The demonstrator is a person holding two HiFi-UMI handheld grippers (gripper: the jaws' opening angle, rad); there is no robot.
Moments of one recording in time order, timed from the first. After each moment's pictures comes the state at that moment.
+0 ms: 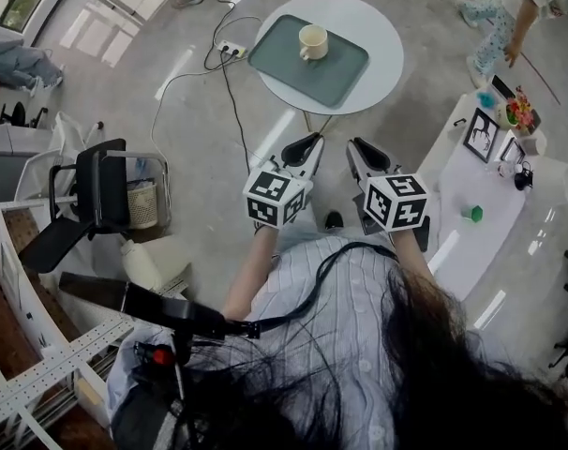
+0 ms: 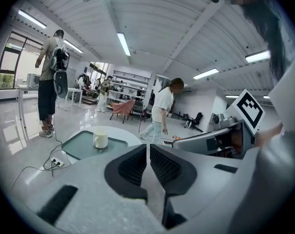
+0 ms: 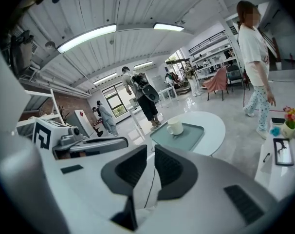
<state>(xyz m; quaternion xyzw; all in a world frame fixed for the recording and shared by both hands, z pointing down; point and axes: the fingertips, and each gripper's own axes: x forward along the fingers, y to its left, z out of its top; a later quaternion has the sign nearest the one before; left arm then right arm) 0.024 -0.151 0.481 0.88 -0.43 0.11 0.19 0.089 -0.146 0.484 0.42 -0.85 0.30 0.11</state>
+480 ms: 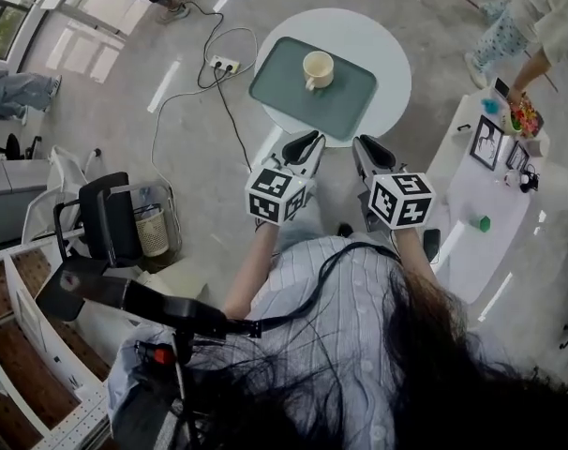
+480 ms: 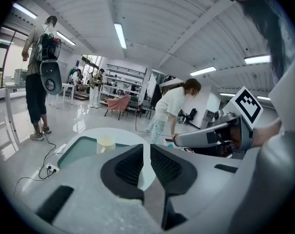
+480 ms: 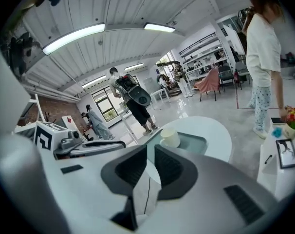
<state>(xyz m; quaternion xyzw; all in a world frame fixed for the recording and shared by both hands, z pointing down) -0.010 -0.258 0.492 0.89 -0.38 0.13 0.20 0.065 -0.251 0.486 0.47 -0.82 0.31 0.10</state>
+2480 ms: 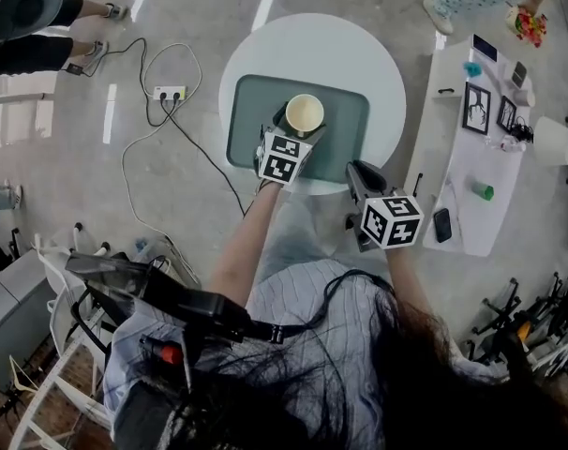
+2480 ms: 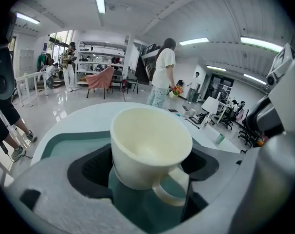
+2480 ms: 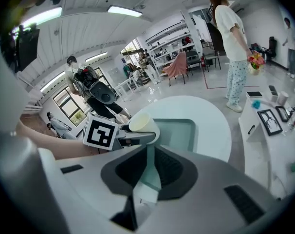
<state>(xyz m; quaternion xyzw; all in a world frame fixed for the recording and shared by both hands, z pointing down) 0.009 -0.465 0.688 0.91 -0.24 0.29 0.20 0.054 -0.338 0.592 0.58 -0.68 0.43 0.14</state>
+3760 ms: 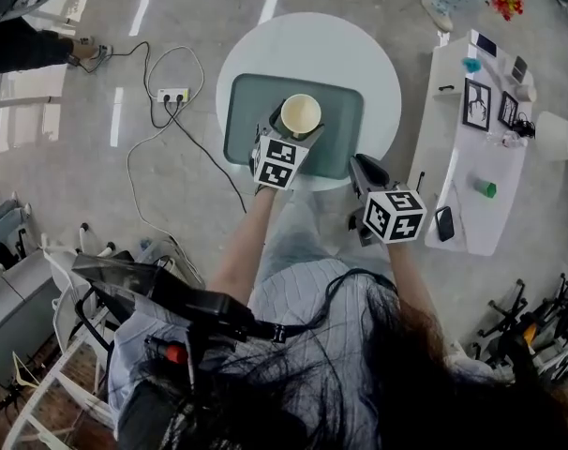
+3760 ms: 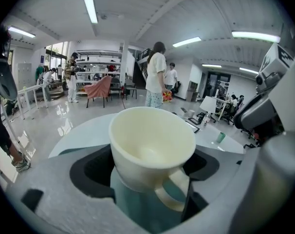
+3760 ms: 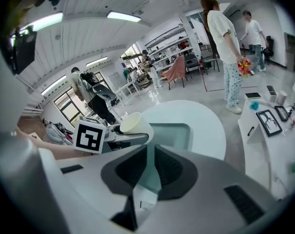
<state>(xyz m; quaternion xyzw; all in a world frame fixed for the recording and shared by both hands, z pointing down) 0.014 -0.456 0.659 0.92 -0.24 0.28 0.15 0.075 -0.334 0.586 0.59 -0.68 0.42 0.12</state>
